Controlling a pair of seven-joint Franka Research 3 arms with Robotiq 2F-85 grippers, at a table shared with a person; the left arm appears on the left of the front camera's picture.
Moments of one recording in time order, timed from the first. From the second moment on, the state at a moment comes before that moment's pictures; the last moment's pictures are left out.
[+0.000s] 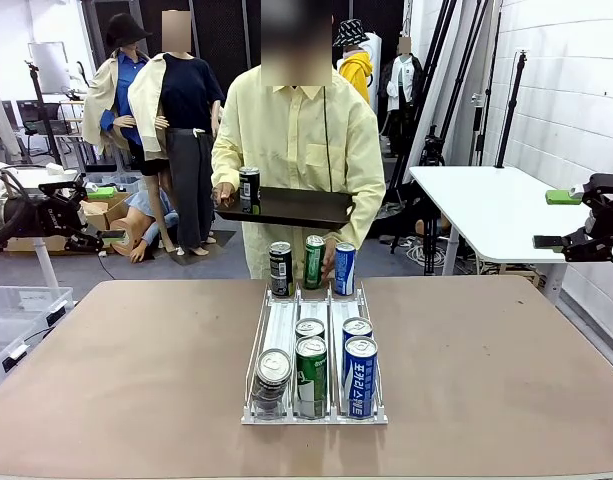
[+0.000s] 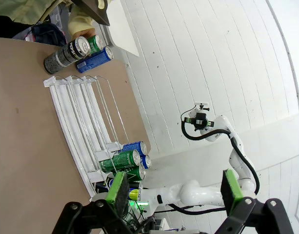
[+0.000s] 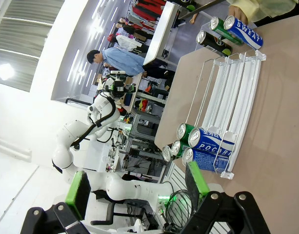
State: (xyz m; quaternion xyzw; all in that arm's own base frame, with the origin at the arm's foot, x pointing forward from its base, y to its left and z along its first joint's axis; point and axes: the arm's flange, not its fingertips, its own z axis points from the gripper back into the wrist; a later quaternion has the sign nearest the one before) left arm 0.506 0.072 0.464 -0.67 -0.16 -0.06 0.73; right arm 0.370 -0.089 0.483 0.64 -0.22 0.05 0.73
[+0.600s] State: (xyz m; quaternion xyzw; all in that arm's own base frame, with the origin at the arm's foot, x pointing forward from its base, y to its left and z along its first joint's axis) left arm 0.506 0.072 0.464 -0.67 -0.16 -0.06 0.73; right arm 0.370 -0.089 0.483 0.64 -0.22 0.05 0.73
